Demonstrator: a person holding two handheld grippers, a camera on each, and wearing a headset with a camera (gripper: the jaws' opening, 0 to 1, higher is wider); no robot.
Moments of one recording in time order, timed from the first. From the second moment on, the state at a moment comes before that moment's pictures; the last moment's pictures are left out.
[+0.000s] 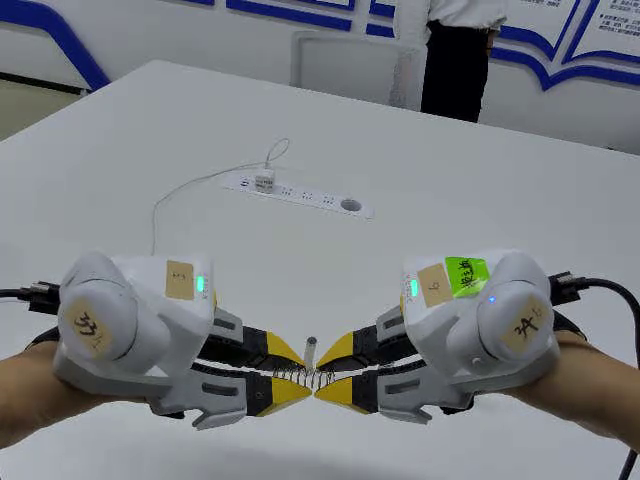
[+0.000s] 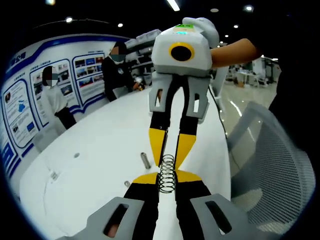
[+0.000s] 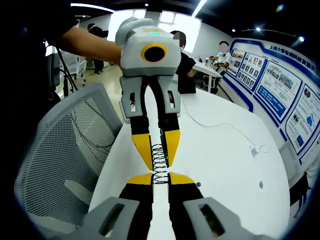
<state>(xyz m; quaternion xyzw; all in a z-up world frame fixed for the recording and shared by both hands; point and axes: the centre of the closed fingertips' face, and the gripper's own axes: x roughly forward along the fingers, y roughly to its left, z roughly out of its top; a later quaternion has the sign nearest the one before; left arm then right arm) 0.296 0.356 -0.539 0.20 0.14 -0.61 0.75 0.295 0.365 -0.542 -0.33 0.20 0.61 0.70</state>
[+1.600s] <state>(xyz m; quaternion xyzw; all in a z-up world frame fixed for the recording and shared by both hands) 0.287 0.347 -0.545 0.22 0.13 -0.61 0.75 0.279 0.385 -0.508 -0.17 0.19 0.64 0.73</state>
